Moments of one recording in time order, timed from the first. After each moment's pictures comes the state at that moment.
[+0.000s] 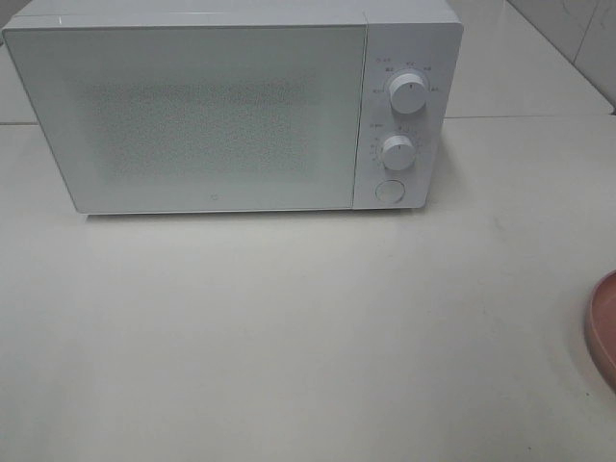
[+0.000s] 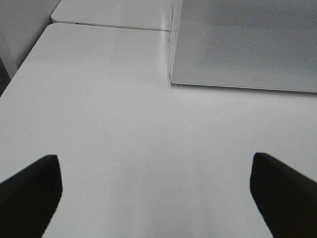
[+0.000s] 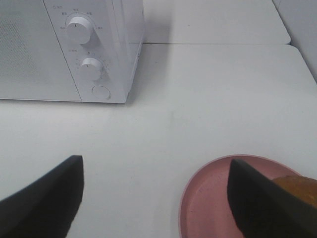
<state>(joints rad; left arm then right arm) 0.07 0.00 -0.50 -0.09 1.04 0.03 0.16 0.31 -0.49 -0.10 0.67 0.16</state>
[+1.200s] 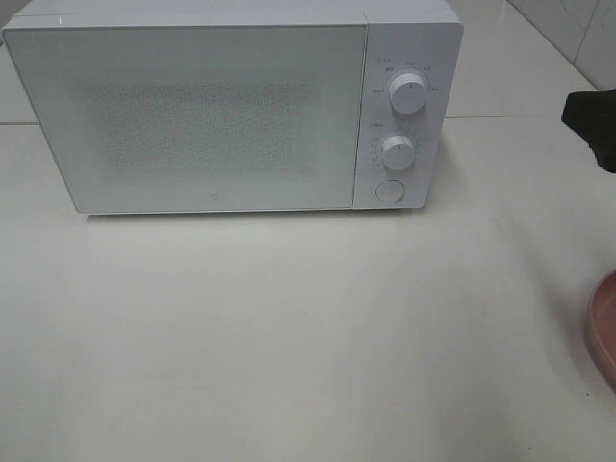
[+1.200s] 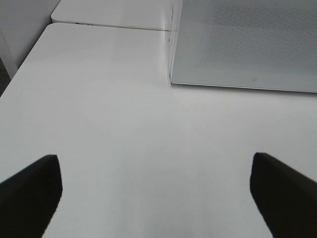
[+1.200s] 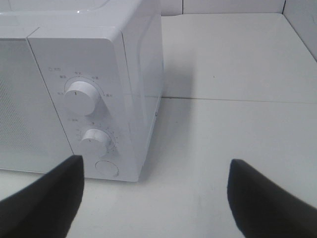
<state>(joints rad) 0.07 0.00 -0.50 -0.09 1.04 0.03 0.16 0.94 -0.40 -0.10 -0.20 0.16</state>
